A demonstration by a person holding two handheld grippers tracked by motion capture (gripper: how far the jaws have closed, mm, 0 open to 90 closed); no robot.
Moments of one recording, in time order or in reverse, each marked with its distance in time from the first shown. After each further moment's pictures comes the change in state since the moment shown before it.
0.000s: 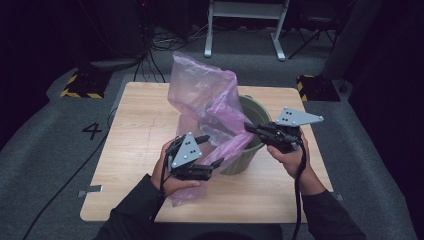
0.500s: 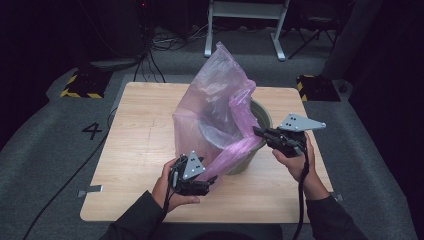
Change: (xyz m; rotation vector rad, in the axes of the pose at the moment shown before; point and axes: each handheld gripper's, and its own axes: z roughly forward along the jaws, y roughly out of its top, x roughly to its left) left arm -0.017 -0.054 0.030 0.262 0.058 -0.048; right arm -0.009 -0.024 -0.008 0.072 -0.110 0.017
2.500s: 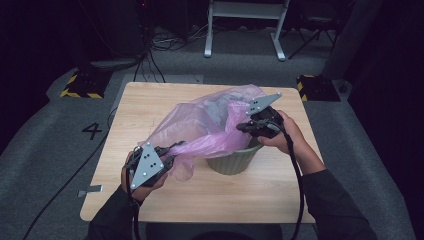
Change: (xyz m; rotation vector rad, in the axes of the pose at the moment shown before) left arm 0.039 0.012 -0.096 -0.429 0.187 0.173; right arm -0.006 0.048 0.061 0.402 0.192 -0.230
